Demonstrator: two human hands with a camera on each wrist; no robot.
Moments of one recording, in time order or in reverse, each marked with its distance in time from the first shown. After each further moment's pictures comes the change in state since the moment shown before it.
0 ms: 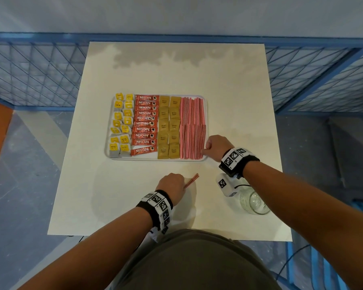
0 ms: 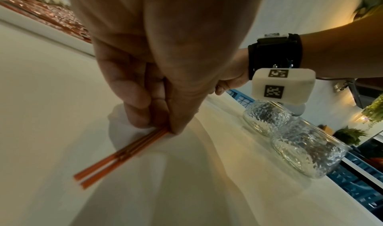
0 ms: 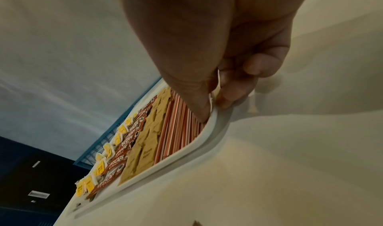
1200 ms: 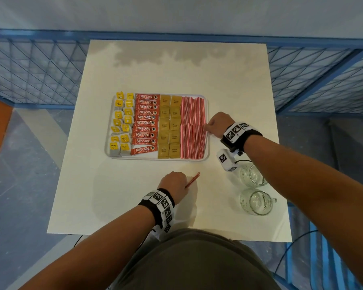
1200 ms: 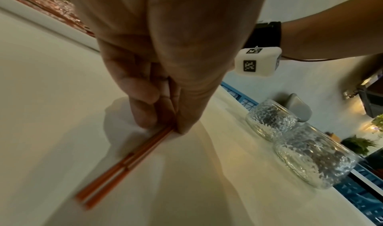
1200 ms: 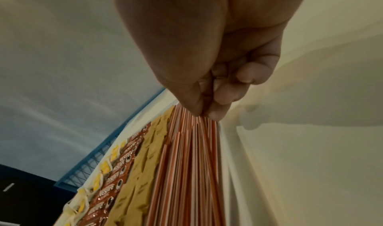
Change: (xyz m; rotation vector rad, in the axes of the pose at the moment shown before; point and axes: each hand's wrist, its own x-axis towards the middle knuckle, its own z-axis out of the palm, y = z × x) left_hand 0.002 0.004 -0.003 -0.137 0.000 -0.020; right_hand 0.045 -0.015 -0.054 0.022 0.083 0.033
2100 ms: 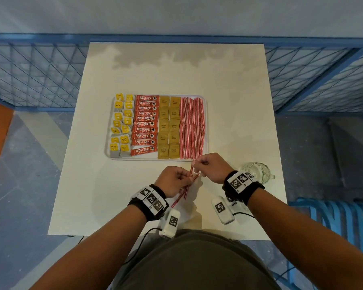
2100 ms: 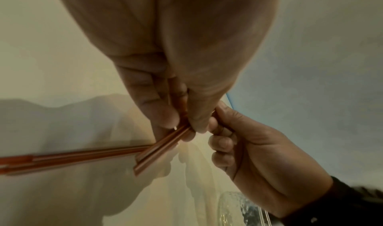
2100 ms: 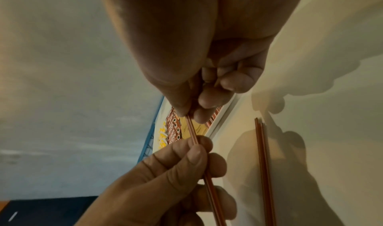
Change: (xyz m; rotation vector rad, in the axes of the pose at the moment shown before) left_hand -0.010 -0.007 -0.020 -0.926 -0.029 -0.023; right_hand -0.121 0.009 0.079 0.504 -0.114 -0.161
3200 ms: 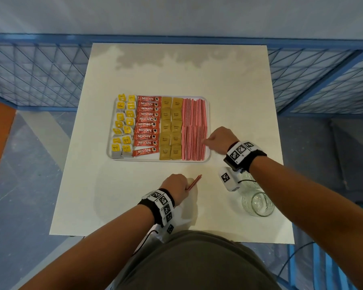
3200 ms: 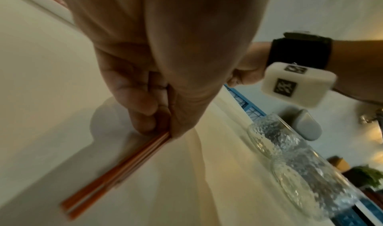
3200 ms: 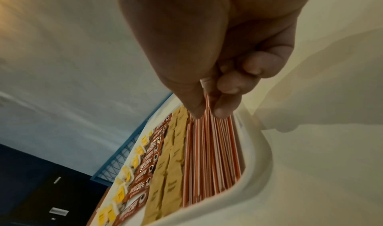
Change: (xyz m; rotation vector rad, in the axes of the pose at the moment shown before) left_hand 0.008 -0.007 0.011 0.887 -0.085 0.026; right_hand 0.069 -0.026 -0.058 -0.404 0.097 0.216
